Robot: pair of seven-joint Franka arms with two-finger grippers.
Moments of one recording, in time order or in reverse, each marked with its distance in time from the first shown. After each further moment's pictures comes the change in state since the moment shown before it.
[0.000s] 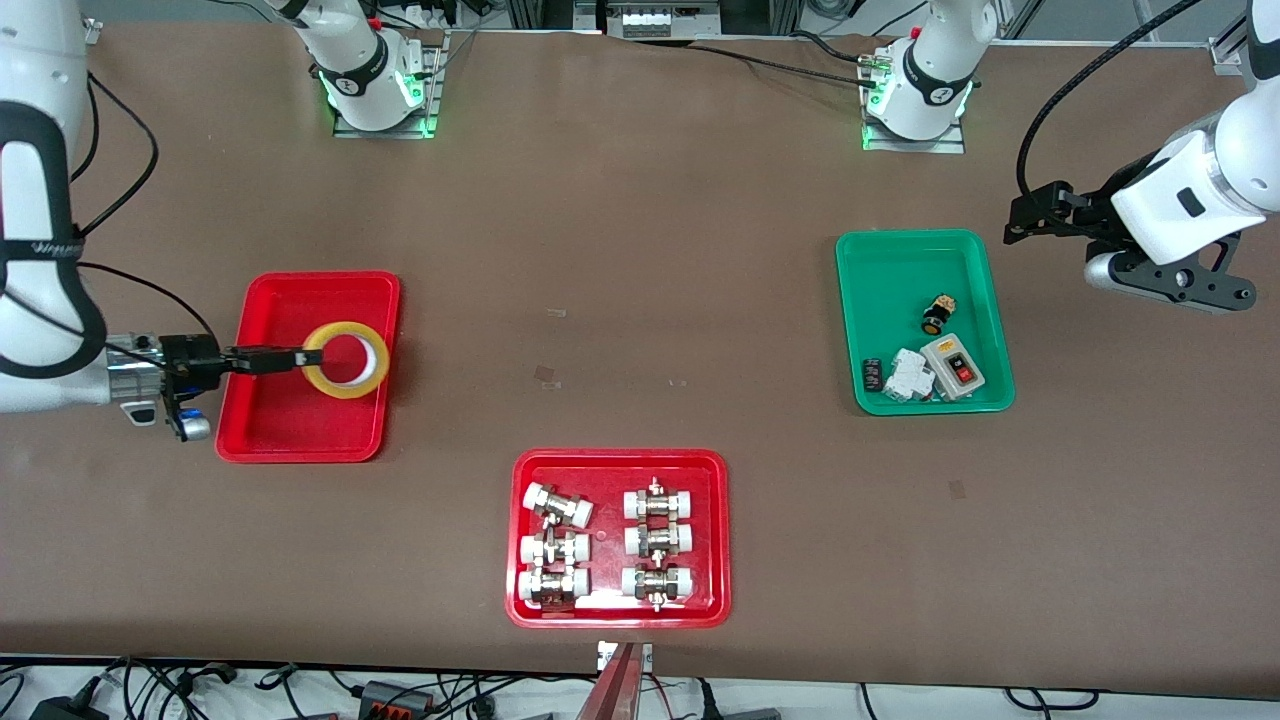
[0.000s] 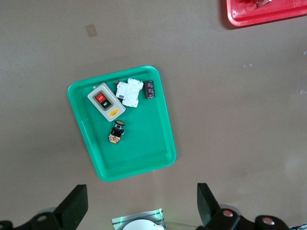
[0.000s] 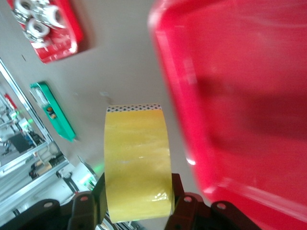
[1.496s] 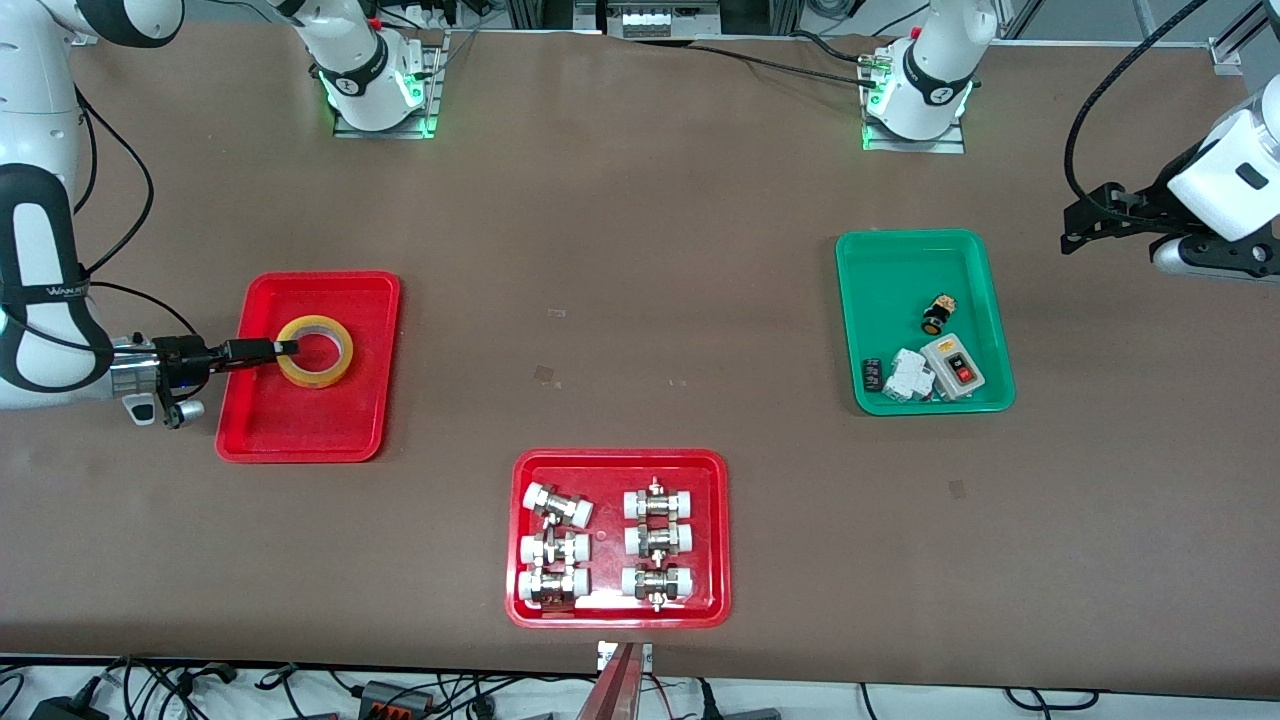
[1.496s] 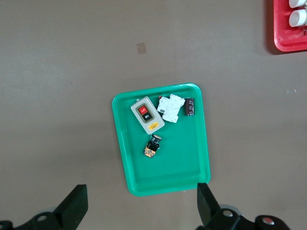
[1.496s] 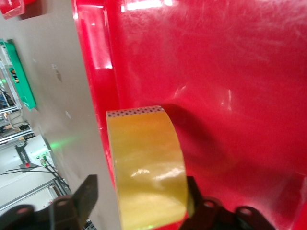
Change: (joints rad) left arm -0.205 -0.151 0.310 -0.208 0.062 0.195 0.030; right arm -0.086 0.121 0.015 0.010 -0.111 0.071 -0.341
